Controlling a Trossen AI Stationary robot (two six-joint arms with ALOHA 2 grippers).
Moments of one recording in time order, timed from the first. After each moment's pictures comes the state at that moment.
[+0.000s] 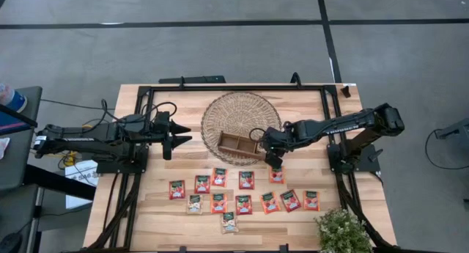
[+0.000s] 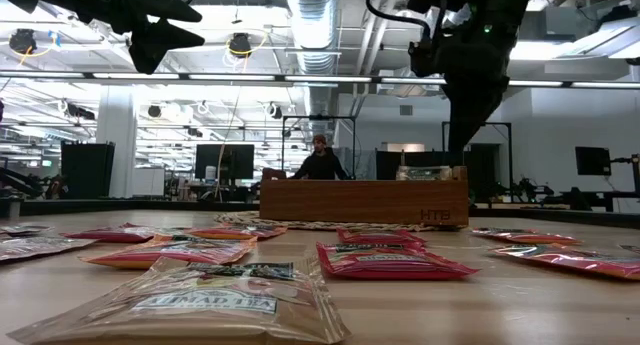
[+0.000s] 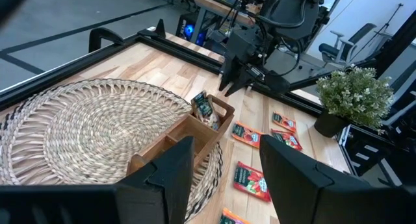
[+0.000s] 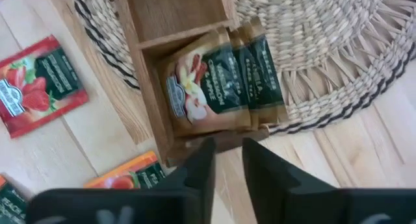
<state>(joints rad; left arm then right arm) 0.05 0.56 0.48 -0.10 -0.10 -0.37 0.07 1.51 1.06 -0.87 0.21 0.48</state>
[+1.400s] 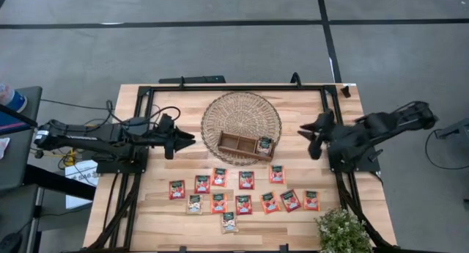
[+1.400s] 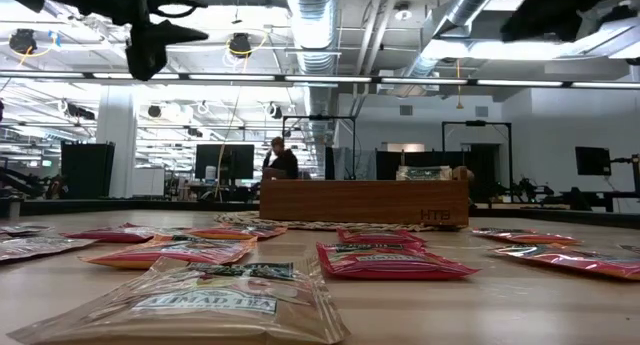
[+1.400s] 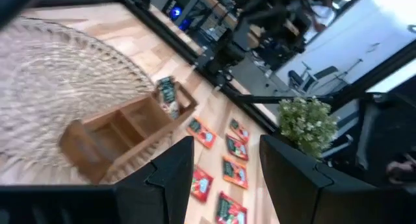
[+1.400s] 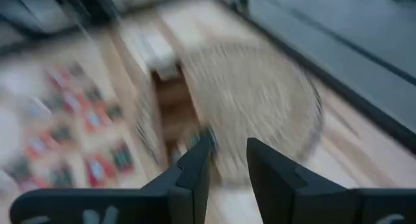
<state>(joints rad) -0.02 0.65 0.49 -0.01 -0.08 -0.73 0.33 0.68 0.82 -0.81 0.61 0.51</state>
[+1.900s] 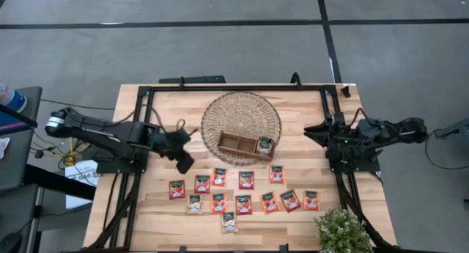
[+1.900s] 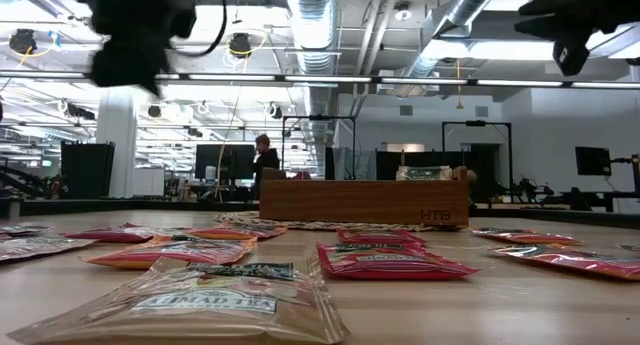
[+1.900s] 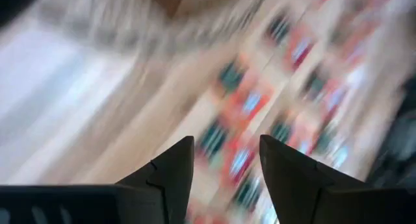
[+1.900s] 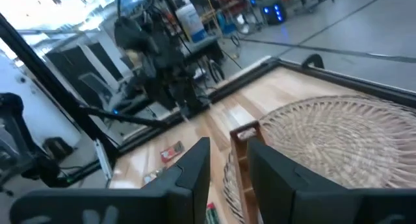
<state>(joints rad) -0.15 1.08 0.84 -0.74 -0.04 -0.90 0.25 0.18 0.42 -0.37 0.39 0.48</state>
